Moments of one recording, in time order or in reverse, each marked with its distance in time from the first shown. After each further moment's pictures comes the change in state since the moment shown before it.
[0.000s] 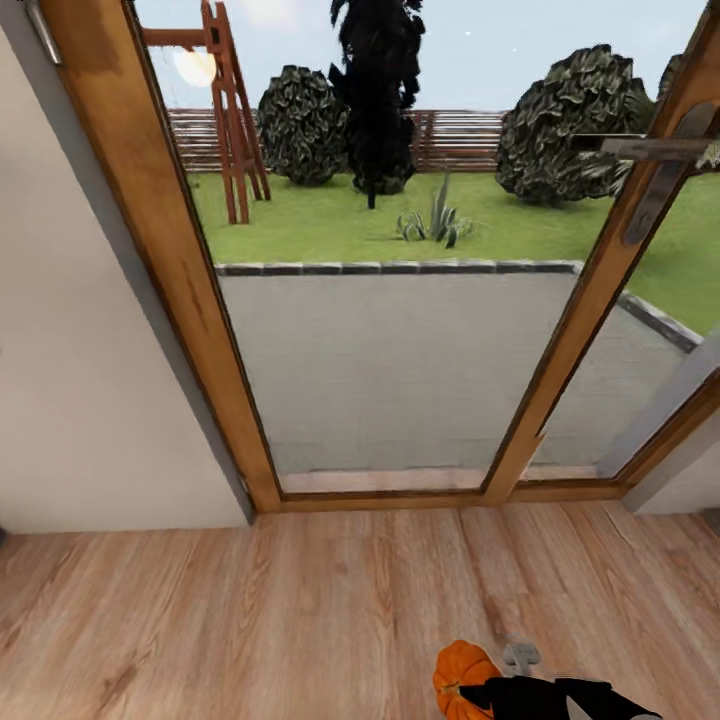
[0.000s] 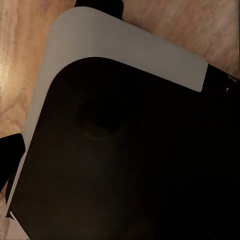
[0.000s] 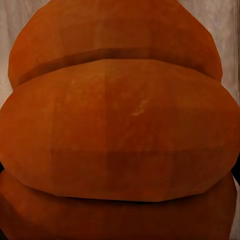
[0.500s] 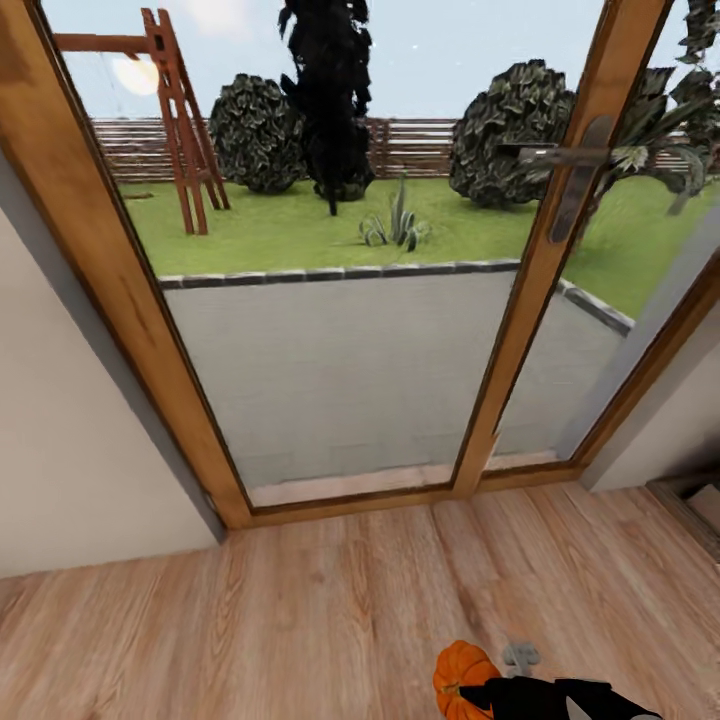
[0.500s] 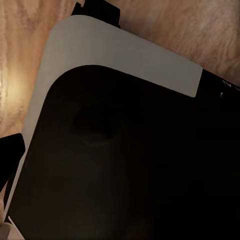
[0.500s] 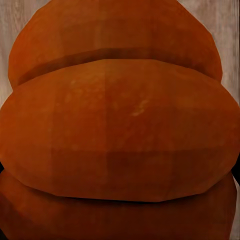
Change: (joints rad) left arm 0.000 0.000 0.000 0.000 0.000 0.000 0.000; right arm 0.000 0.000 0.001 0.001 0.003 -0.002 -0.002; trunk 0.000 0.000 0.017
